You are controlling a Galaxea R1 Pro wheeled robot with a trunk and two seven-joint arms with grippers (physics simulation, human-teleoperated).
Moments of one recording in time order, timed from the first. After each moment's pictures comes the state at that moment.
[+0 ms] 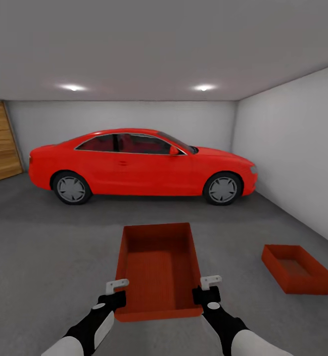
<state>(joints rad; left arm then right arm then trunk) -0.57 -0.07 -0.11 -0.35 0.25 0.02 0.15 -0.62 0.13 0.23 -0.24 -0.04 -0.09 -0.26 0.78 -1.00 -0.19</state>
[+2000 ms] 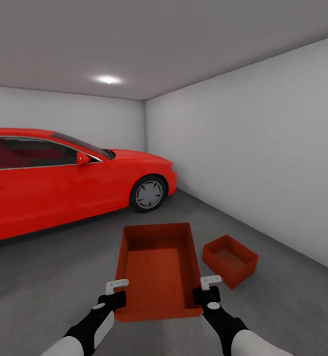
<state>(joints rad) -0.57 -0.07 -0.11 -0.34 0.25 0.02 0.15 -0.62 0.13 0.23 -0.24 -0.04 -0.09 -0.26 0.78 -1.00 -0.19</state>
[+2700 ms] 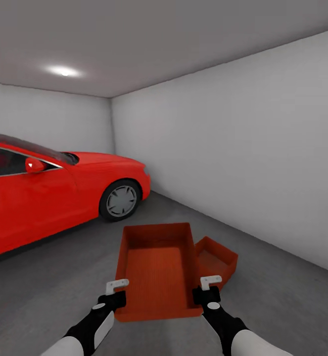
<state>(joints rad) -0.57 -0.07 -0.11 -0.34 0.25 0.02 0.15 -0.62 0.13 0.23 -0.24 -0.04 -0.09 -0.26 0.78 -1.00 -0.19</state>
